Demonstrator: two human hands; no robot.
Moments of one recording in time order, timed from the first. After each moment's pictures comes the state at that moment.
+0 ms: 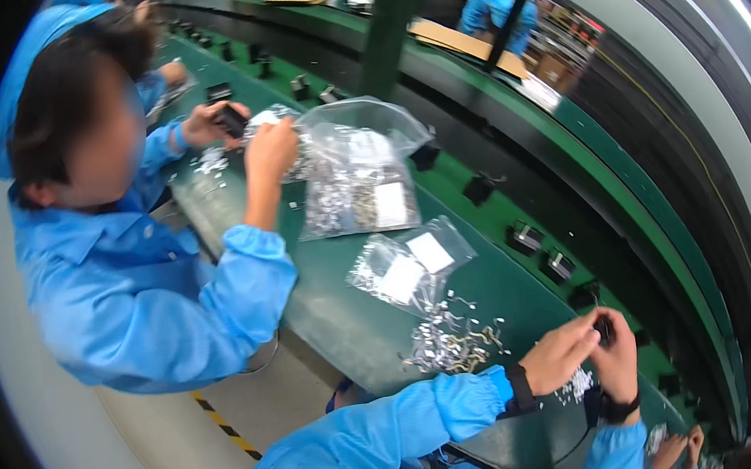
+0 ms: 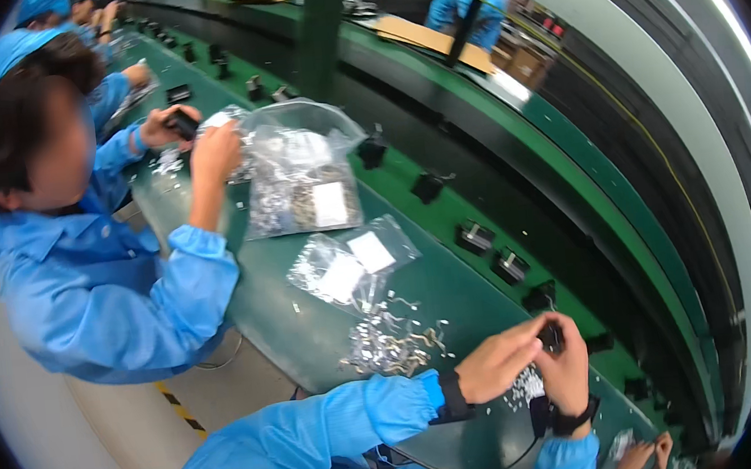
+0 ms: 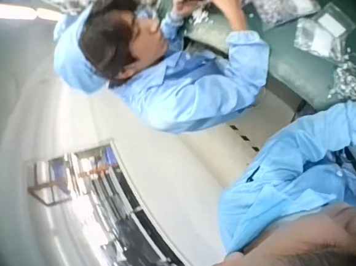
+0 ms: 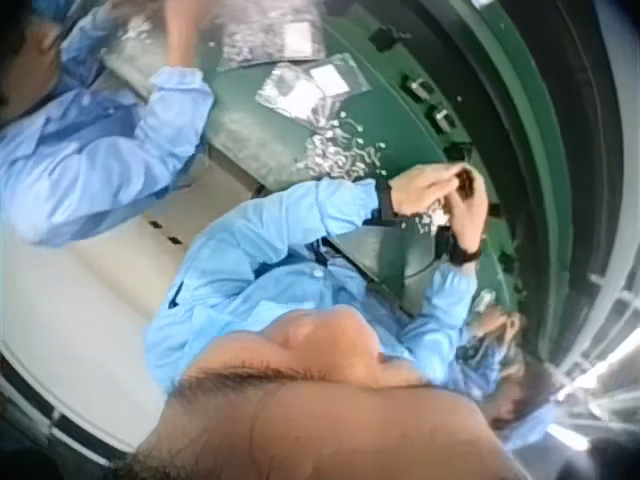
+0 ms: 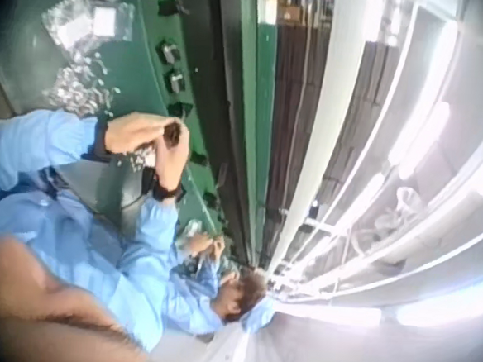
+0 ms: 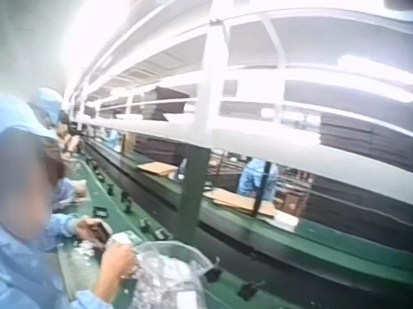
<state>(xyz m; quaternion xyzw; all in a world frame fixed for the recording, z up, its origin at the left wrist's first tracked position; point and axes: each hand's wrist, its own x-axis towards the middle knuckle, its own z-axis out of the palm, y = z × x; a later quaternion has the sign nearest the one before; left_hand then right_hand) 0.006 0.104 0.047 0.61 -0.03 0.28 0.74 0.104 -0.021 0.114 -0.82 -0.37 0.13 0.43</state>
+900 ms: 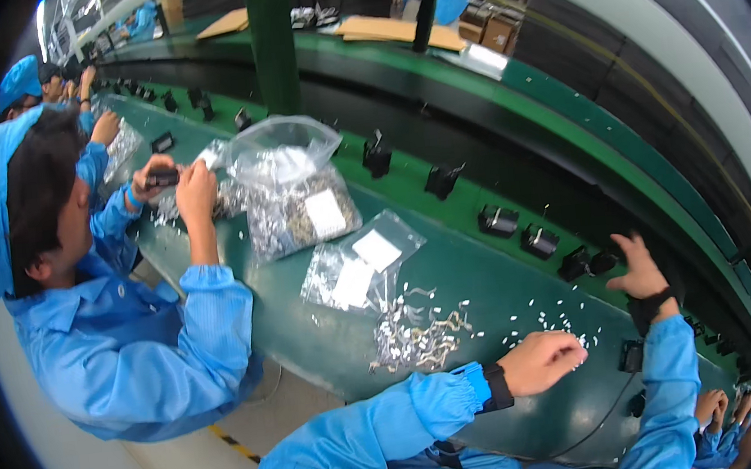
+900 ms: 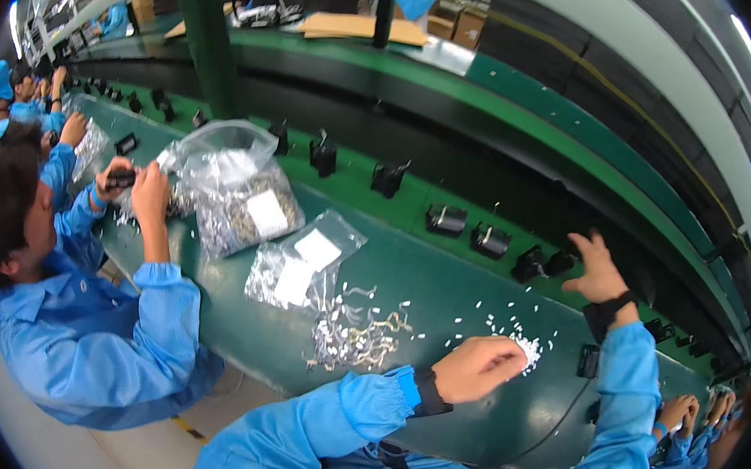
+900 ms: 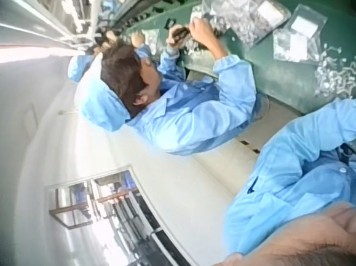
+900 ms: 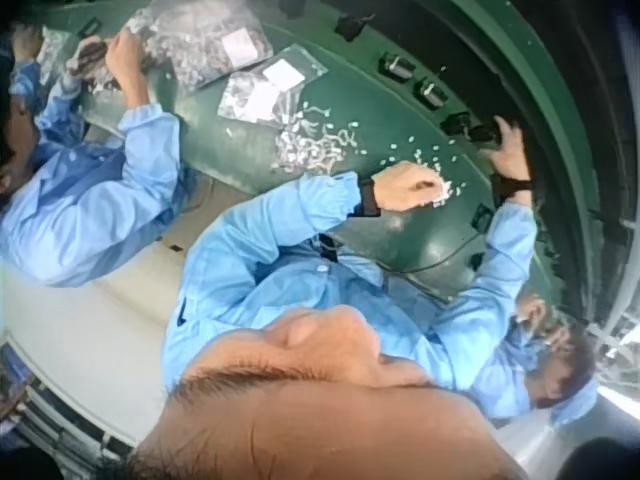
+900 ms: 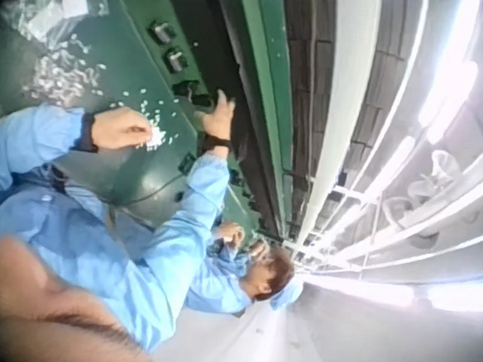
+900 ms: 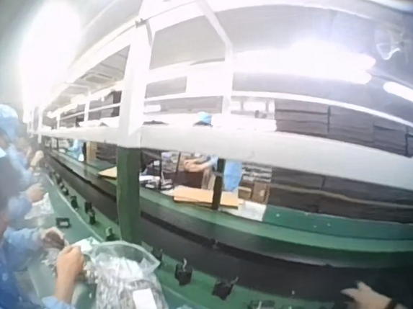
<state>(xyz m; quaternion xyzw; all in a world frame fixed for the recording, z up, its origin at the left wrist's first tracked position) 0.002 0.068 0.030 0.65 -0.11 0.05 0.75 0.263 -0.103 0.114 -0.94 -0.34 0.04 0.07</state>
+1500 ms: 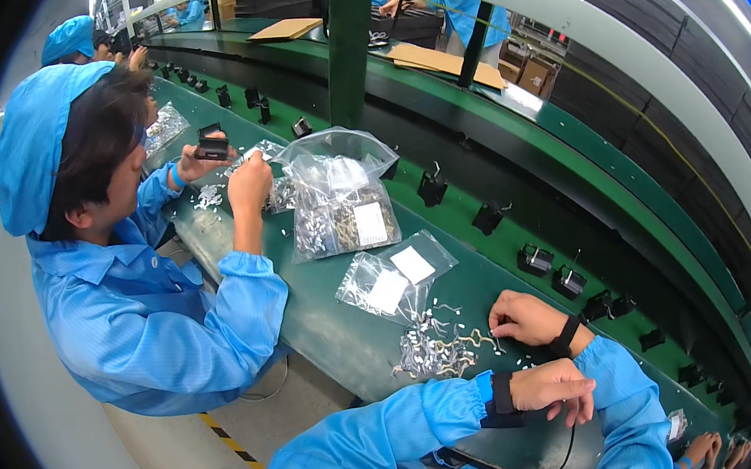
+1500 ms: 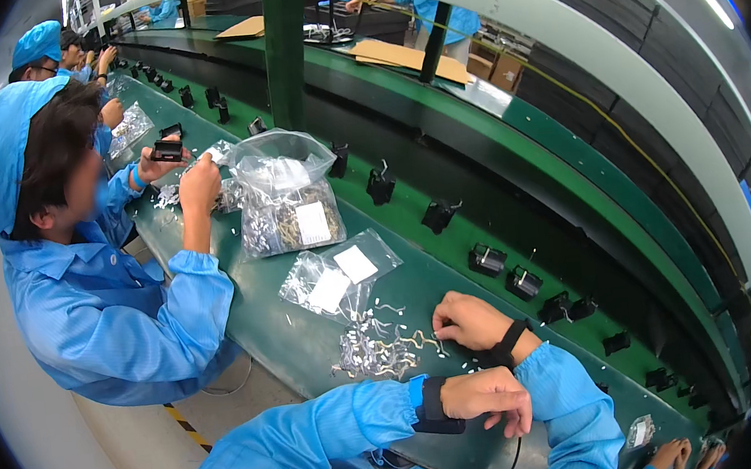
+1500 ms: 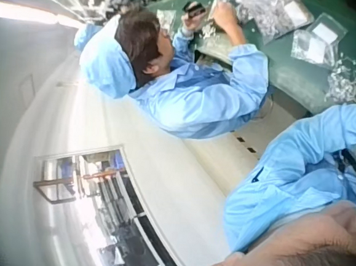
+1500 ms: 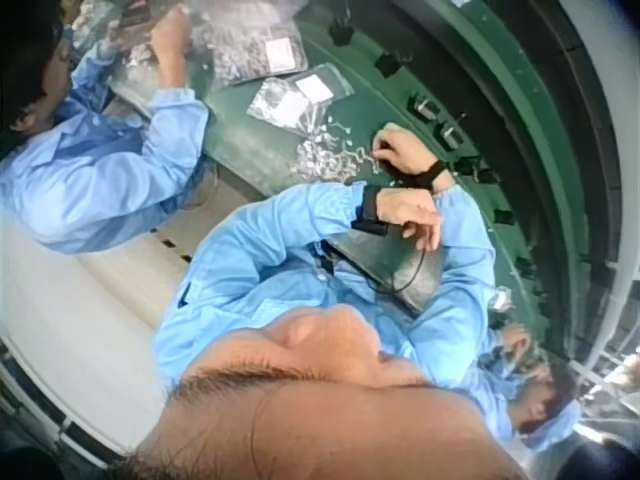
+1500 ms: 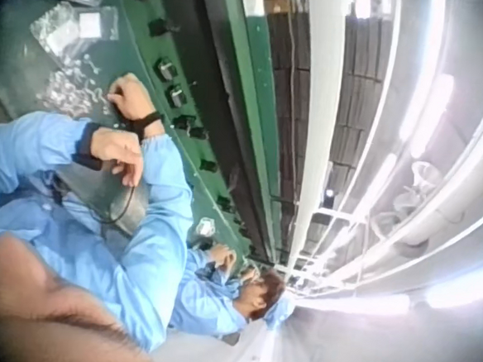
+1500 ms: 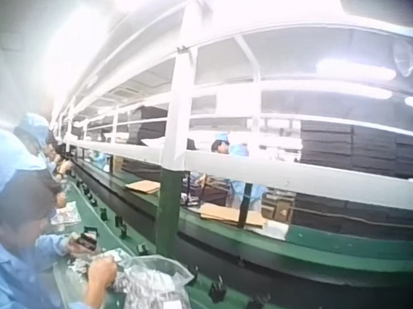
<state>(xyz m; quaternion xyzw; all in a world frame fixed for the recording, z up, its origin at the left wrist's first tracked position) -0.009 0.079 0.047 0.47 -0.31 -0.12 0.82 0.140 0.071 0.048 -0.67 -0.69 0.22 0.15</state>
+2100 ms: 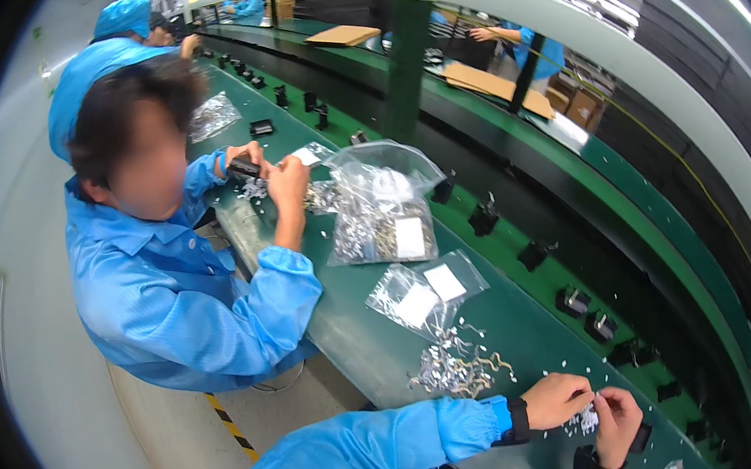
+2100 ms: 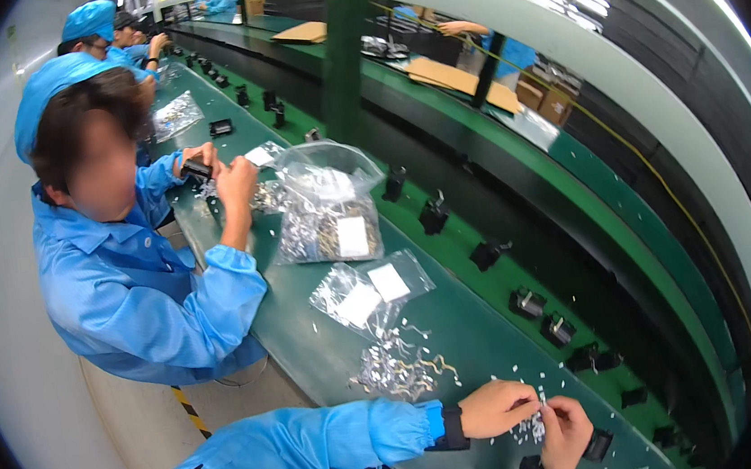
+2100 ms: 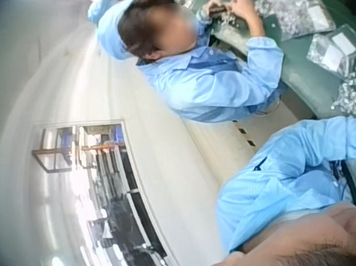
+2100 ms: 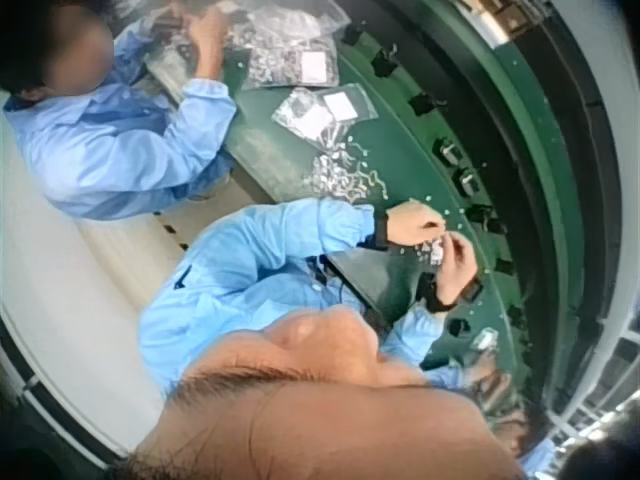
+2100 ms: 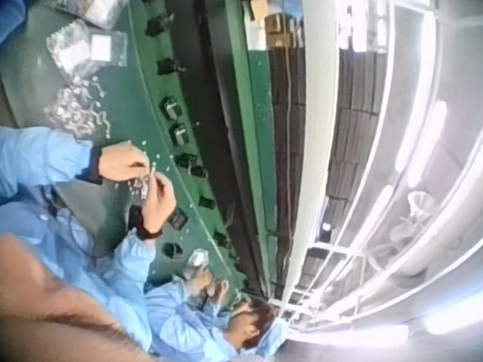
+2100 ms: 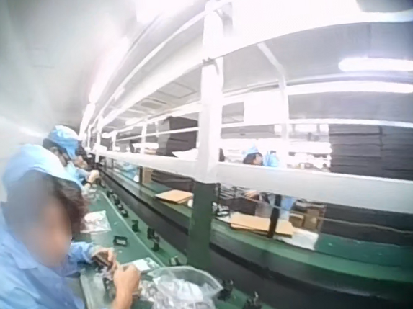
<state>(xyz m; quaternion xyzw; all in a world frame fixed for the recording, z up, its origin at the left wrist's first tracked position) 0.009 0.074 0.015 0.75 -0.04 0.16 0.64 0.077 -0.102 0.058 -0.77 -0.27 0.06 0.57</state>
